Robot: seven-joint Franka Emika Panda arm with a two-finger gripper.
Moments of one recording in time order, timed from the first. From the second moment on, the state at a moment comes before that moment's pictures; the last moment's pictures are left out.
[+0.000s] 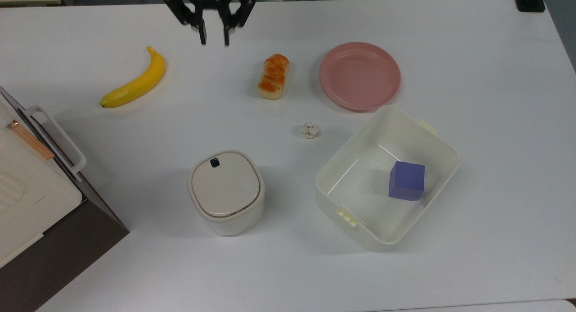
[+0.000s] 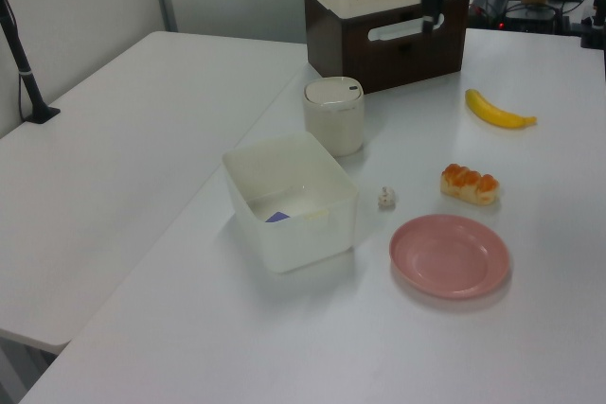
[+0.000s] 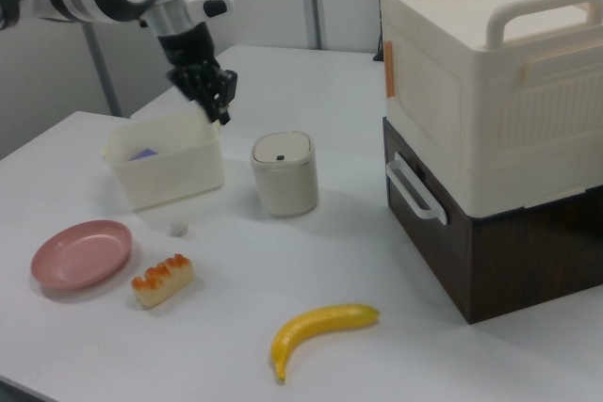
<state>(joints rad) 0.21 0.08 -0.24 -1.59 -0.04 1.81 0.01</state>
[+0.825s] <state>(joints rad) 0.26 0.32 -0.22 -1.58 -0.53 2.26 0.90</state>
